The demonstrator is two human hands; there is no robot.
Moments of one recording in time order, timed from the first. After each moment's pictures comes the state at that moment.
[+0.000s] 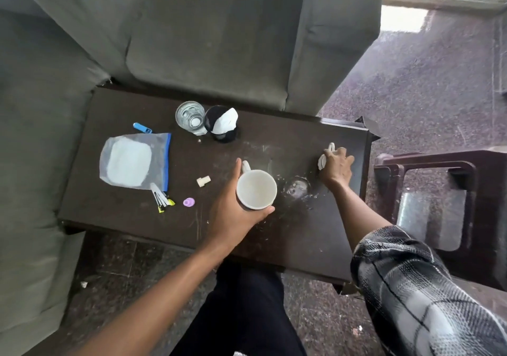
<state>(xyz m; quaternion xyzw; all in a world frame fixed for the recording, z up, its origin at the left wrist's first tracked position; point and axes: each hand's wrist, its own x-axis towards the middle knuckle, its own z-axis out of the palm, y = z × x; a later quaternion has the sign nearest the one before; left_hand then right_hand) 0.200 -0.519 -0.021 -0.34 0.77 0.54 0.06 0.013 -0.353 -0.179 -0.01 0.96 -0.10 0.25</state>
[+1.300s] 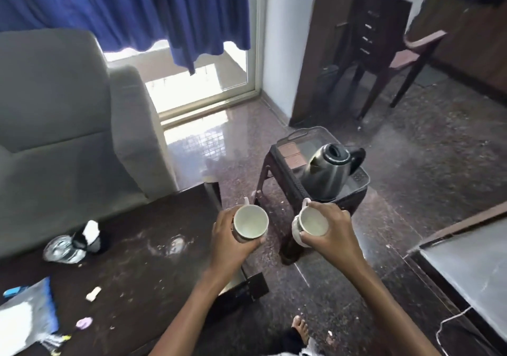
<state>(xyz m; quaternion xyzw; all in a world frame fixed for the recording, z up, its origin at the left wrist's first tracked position) 0.247 -0.214 0.099 0.03 0.85 0.52 0.00 0.283 -0.008 0.130 0.13 0.92 -0.38 -0.03</state>
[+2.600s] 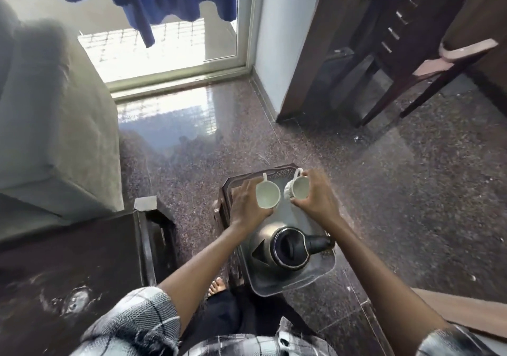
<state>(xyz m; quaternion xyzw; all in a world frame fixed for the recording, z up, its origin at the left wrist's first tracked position) -0.090 0.065 0.017 -0.02 0.90 0.42 0.12 -0.091 0.233 0.054 0.10 0.95 -0.28 0.09</state>
